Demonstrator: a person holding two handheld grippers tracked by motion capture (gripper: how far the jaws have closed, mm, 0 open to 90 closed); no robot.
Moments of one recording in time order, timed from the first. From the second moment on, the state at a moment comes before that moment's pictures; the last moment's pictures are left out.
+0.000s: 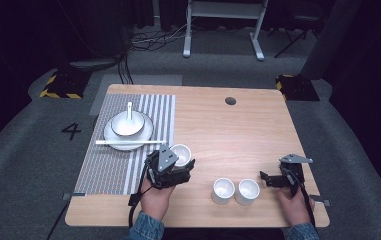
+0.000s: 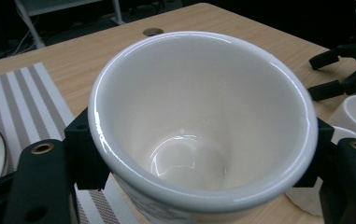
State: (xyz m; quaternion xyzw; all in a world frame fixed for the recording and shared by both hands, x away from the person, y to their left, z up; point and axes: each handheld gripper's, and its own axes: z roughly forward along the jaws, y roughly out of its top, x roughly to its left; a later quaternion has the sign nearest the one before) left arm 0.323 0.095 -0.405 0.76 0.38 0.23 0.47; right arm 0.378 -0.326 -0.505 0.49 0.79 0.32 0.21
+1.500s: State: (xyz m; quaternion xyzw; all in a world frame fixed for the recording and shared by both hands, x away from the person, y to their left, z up) left arm 0.373 0.179 -0.439 0.73 0.50 0.25 0.40; right arm 0.378 -0.326 -0.505 0.49 0.78 0.32 0.21
